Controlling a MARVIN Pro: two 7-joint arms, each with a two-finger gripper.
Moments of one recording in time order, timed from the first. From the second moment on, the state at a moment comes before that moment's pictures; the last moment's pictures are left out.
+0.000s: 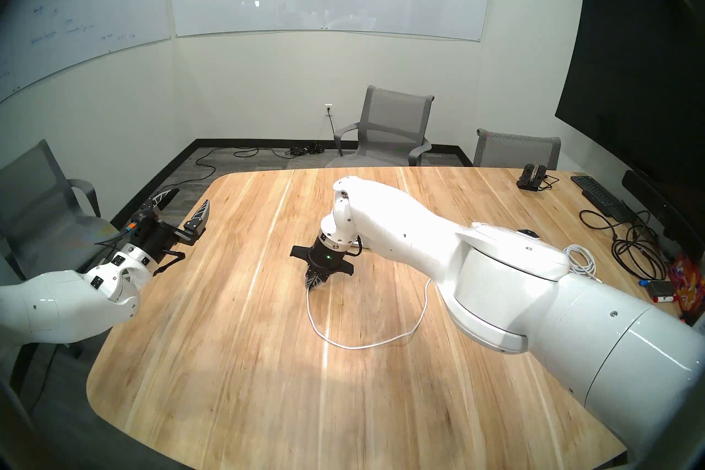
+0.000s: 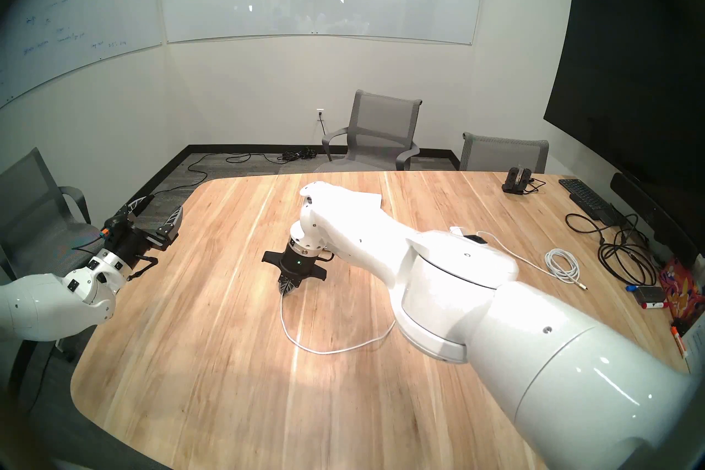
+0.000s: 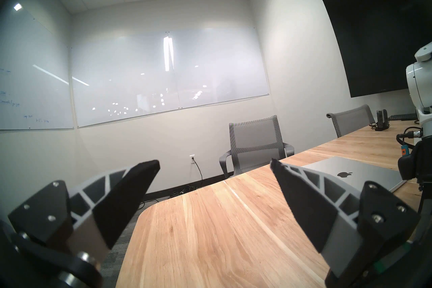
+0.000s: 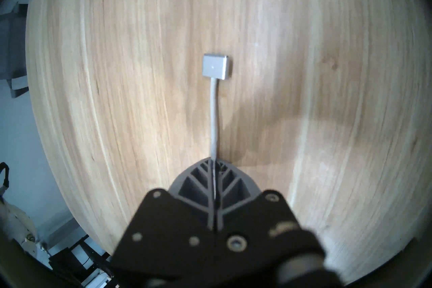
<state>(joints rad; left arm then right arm) 0.75 -0.31 -0.07 -1.35 -1.20 -0.90 0.08 -0.43 -1.67 0.28 -0.54 2.44 0.96 -0.86</state>
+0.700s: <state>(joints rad) 0.75 -0.31 -0.07 -1.35 -1.20 -0.90 0.08 -0.50 -1.49 0.28 -0.85 2.38 0.89 -0.84</state>
